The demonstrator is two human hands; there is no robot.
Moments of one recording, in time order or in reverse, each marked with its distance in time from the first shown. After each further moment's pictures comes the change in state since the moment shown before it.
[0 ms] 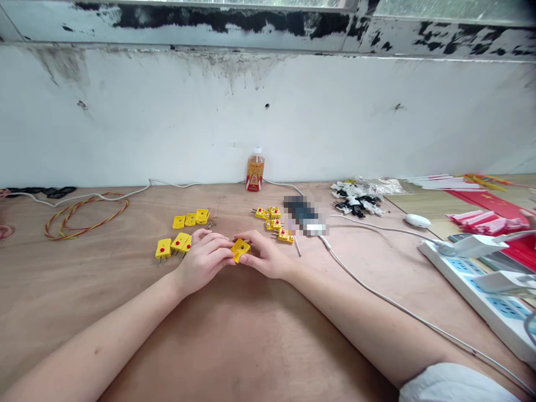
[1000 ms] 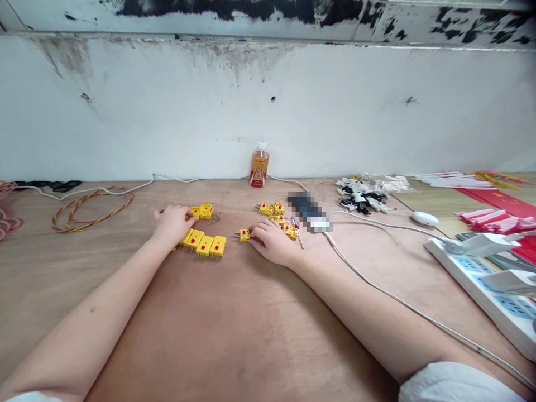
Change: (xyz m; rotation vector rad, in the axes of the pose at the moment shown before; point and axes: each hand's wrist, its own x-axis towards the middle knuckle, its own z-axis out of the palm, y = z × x) left_hand -0.006 -0.105 -0.023 0.443 -0.417 -0.894; right_hand 0.011 0.015 -0.014 -0.688 -0.069 -0.043
